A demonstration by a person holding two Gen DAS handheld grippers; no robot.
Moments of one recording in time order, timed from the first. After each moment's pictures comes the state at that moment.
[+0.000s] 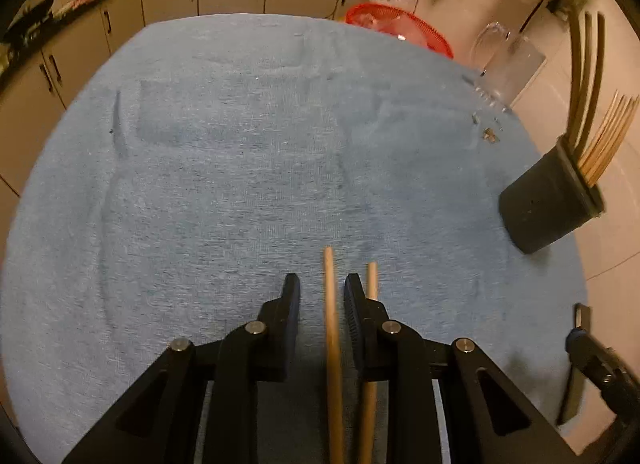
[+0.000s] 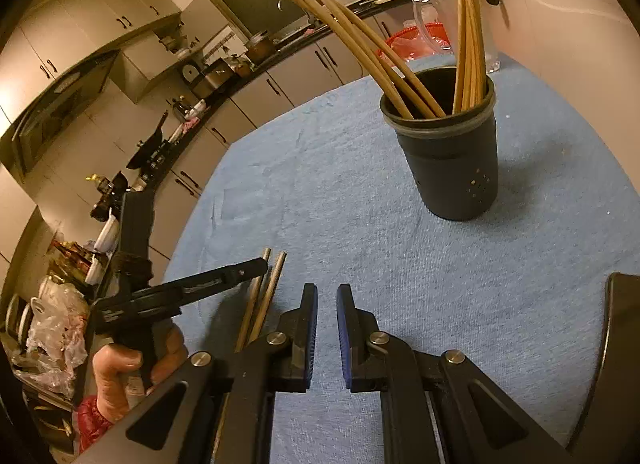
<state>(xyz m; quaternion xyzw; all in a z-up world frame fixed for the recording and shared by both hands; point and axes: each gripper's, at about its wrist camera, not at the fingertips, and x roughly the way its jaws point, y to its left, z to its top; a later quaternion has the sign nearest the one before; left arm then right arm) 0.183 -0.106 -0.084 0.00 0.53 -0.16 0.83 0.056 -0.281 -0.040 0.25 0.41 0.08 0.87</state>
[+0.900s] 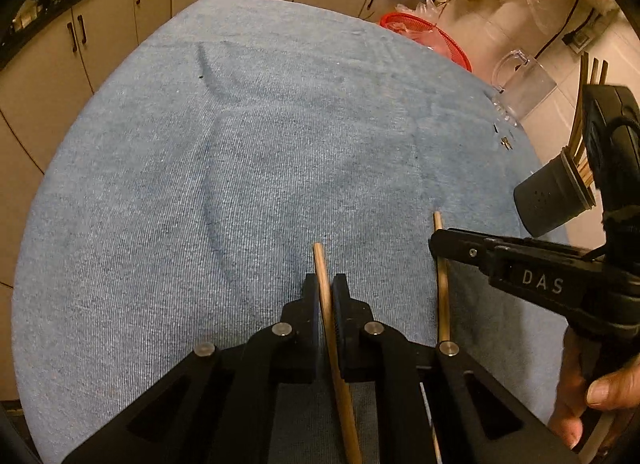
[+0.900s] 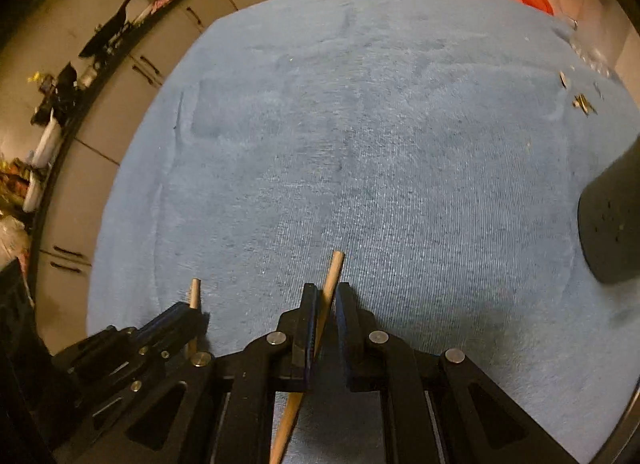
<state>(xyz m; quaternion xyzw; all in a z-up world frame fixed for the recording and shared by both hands) 0.153 -0.020 -0.087 -0.05 0.54 -0.16 0.82 0.193 -0.158 -0.089 0.10 0.60 0.08 0.79</state>
